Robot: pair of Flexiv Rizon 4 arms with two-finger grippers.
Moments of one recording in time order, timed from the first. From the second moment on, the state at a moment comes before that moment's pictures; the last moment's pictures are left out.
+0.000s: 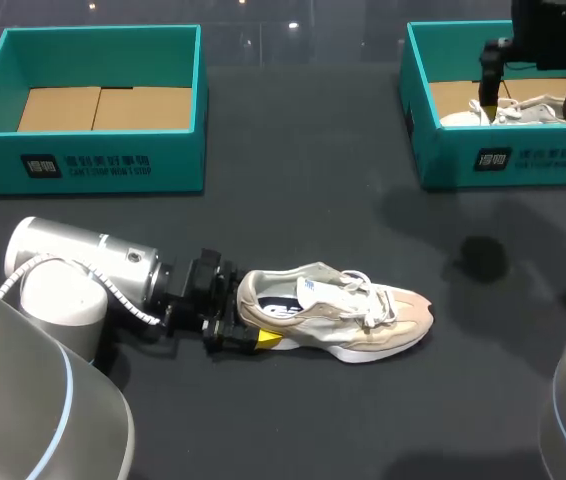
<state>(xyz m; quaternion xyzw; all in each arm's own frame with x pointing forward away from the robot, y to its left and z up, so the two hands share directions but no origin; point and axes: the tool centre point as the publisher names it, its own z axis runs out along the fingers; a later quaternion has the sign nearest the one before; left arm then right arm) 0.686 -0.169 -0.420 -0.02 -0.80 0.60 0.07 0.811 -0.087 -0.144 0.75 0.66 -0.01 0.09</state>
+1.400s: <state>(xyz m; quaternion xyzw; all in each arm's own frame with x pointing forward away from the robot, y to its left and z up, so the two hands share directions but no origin) 0.686 -0.169 -0.420 -0.02 -0.80 0.60 0.07 0.721 0.048 -0.192 0.78 0.62 -0.02 0.04</state>
